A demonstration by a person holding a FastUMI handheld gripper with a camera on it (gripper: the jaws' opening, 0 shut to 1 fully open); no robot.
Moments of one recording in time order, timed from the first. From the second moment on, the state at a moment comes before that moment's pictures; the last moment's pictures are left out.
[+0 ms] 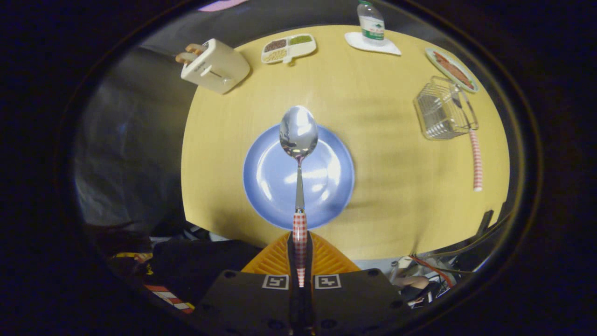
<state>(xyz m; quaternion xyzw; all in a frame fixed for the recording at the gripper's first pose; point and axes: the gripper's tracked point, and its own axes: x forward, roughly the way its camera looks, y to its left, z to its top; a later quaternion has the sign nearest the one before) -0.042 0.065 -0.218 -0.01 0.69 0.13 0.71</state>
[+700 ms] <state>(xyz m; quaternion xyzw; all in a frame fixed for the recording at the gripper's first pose) 0.053 -0.080 -0.178 -0.01 0.75 0.05 0.65</state>
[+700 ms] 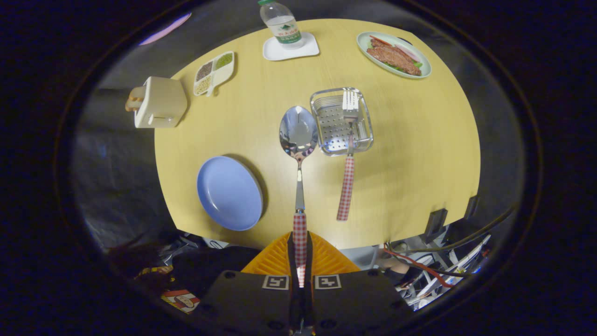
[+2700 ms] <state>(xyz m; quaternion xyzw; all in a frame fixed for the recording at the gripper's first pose) 0.096 -0.048 -0.138 0.13 0.72 0.07 0.67</state>
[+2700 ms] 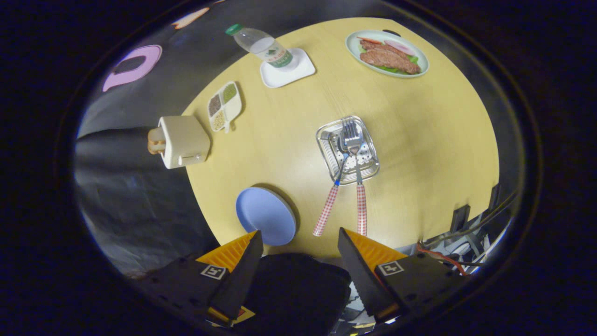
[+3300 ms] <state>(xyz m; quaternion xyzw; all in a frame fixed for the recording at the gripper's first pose) 0.100 -0.020 -0.049 0.15 0.39 0.14 0.90</state>
